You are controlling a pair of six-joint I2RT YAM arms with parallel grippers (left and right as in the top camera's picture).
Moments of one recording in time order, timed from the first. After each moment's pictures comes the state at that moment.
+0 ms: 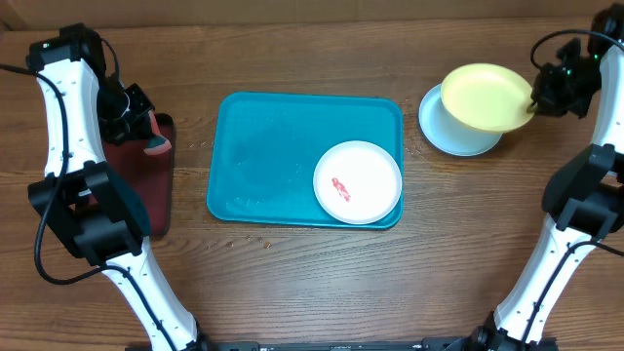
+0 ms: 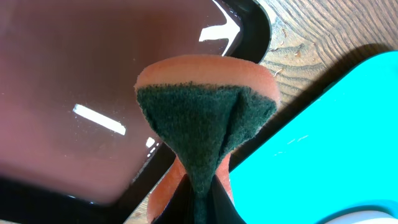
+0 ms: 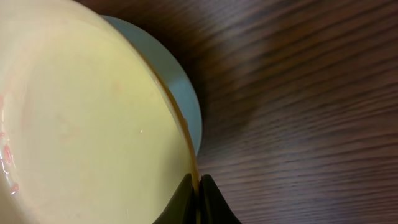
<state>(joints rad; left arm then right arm) 0.31 2.25 2.16 -1.49 0.15 -0.36 -0.37 2.44 2.43 -1.55 -0.23 0.06</state>
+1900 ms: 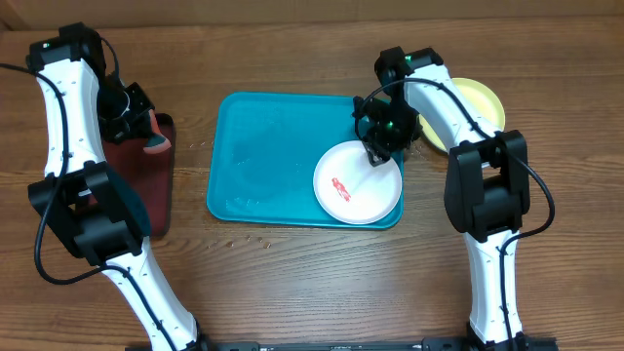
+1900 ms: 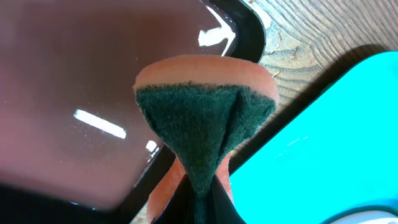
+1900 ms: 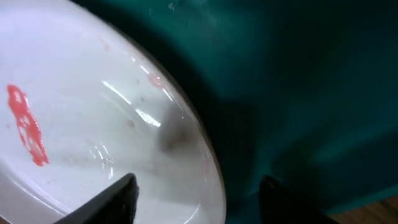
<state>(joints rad) 0.31 2.25 2.16 -1.47 0.15 -0.34 0.29 2.37 1.99 -1.34 -0.18 -0.45</state>
